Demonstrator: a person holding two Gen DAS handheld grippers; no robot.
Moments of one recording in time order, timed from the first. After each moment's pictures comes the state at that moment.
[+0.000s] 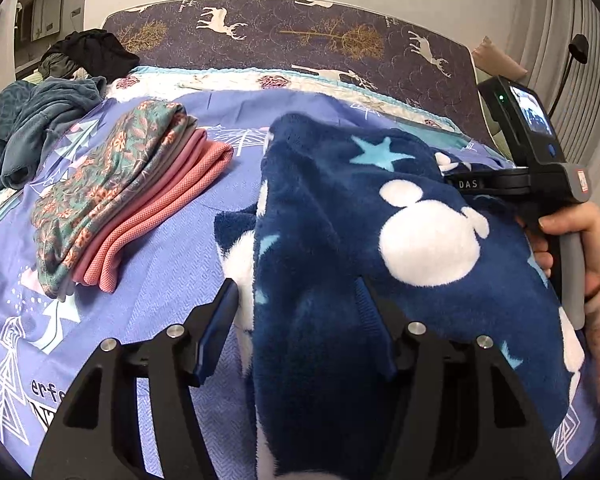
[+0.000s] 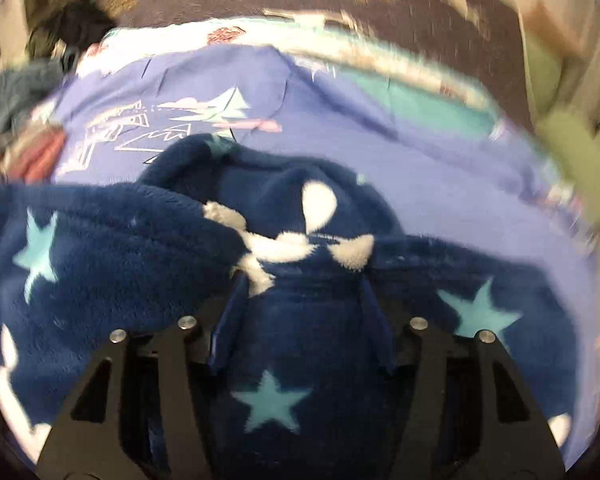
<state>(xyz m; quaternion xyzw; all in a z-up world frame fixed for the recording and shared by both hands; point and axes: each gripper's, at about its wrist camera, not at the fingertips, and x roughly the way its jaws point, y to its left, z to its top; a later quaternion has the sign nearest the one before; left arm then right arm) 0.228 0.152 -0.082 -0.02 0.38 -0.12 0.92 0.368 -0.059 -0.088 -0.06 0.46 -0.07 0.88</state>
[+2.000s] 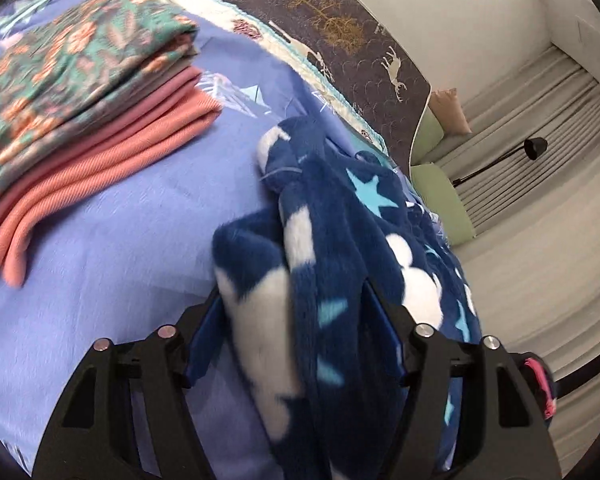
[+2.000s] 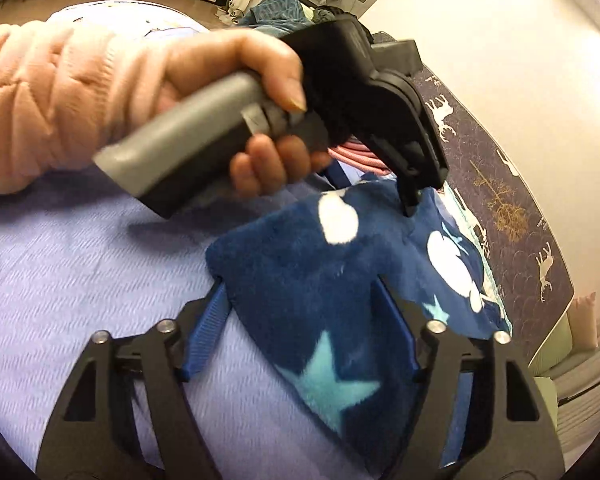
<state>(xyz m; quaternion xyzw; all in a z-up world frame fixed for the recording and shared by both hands) 0.302 0.214 -0.114 -0.24 0.45 -0.28 0.81 0.098 0.165 -0.121 -0.40 0.26 0.19 0.86</state>
